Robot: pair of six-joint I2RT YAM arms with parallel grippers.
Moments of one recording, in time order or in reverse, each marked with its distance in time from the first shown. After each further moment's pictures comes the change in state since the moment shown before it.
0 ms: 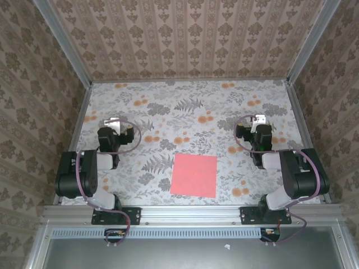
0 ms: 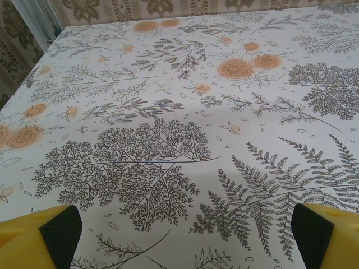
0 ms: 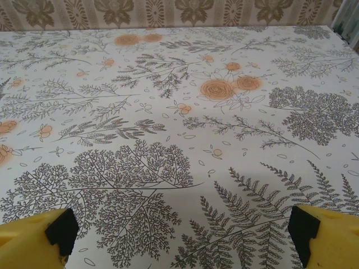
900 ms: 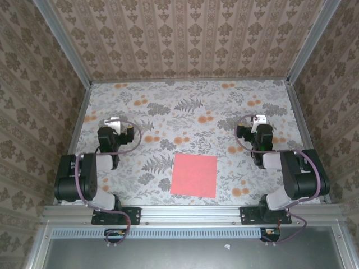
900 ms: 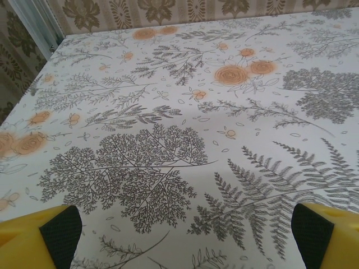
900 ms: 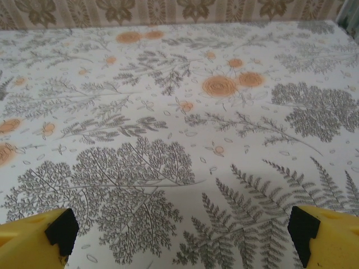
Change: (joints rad) left arm -0.017 -0.089 -0.002 -0.064 -0.013 0.012; right arm -0.011 -0.038 0.012 -0.075 -0.018 0.017
